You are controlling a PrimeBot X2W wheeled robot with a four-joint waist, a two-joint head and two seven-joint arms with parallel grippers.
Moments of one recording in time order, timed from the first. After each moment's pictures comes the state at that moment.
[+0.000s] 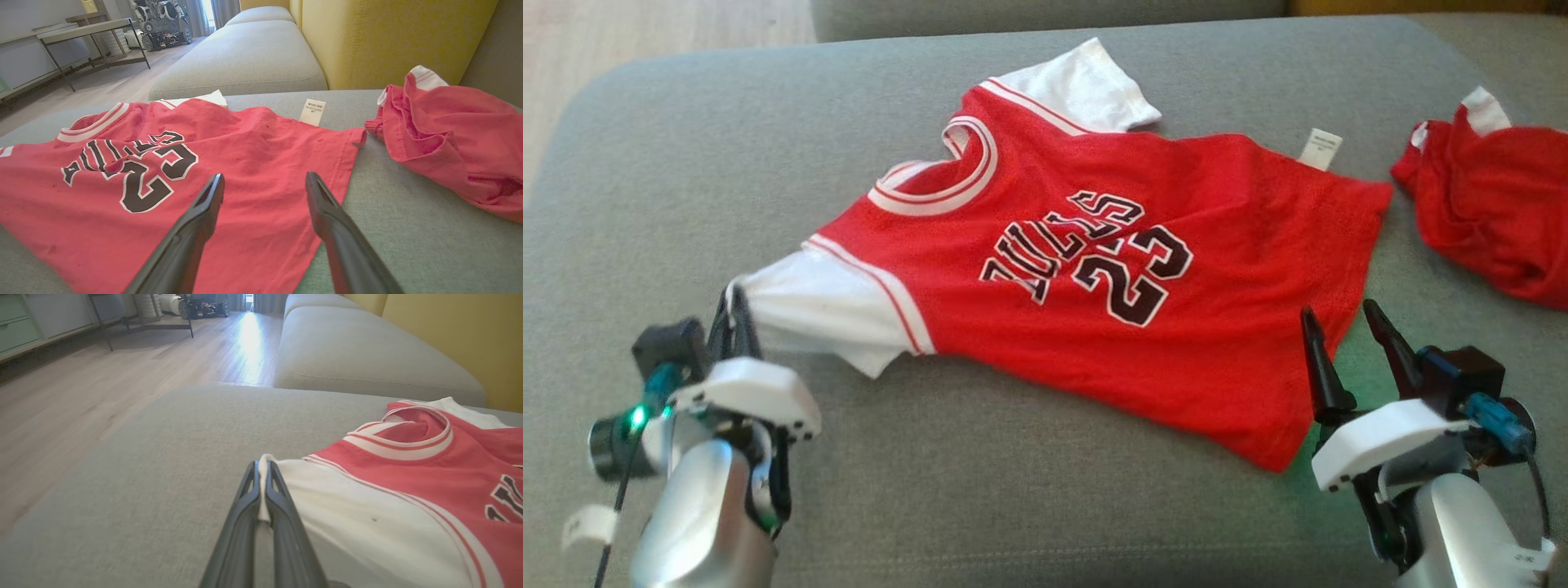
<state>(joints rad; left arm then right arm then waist) -0.35 0.14 -0.17 0.58 -0.29 0.21 -0.24 -0.12 -0.08 0.04 0.28 0.13 0.13 -0.04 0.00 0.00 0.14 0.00</state>
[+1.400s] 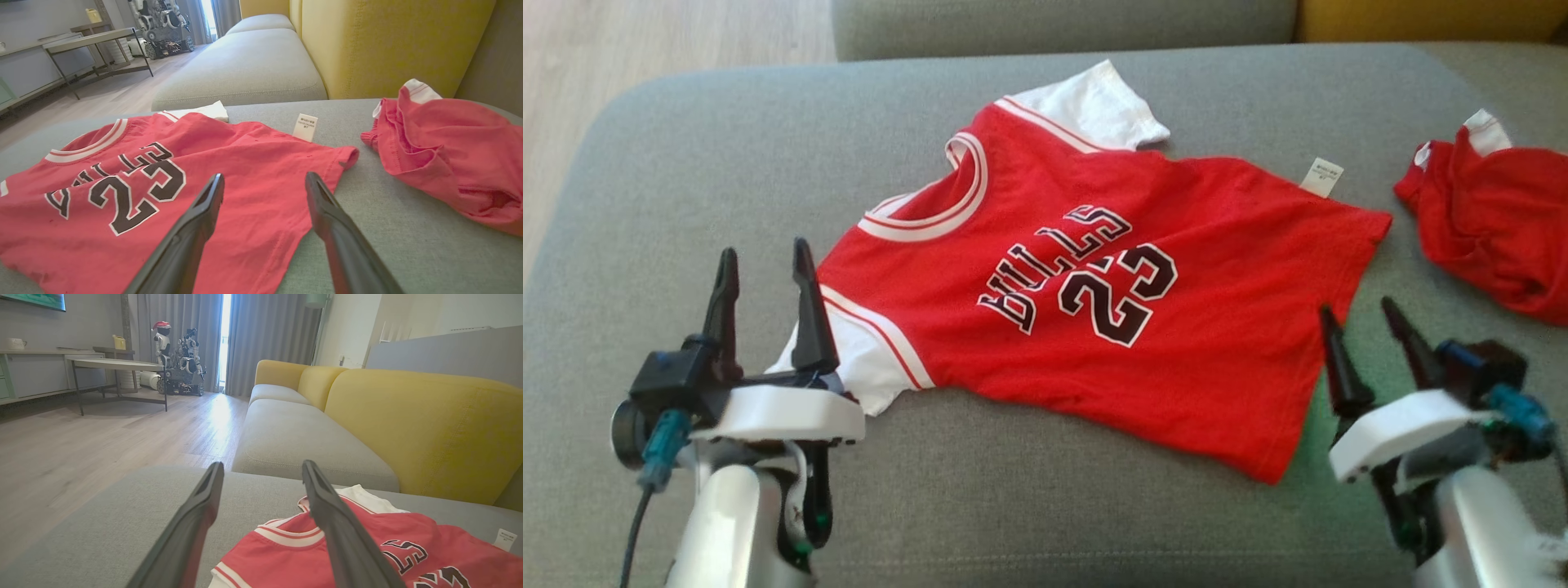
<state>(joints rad) -0.14 0.05 -0.13 0.09 -0.22 0.16 -0.25 -0.12 -0.10 0.03 0.28 0.17 0.13 -0.02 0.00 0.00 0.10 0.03</state>
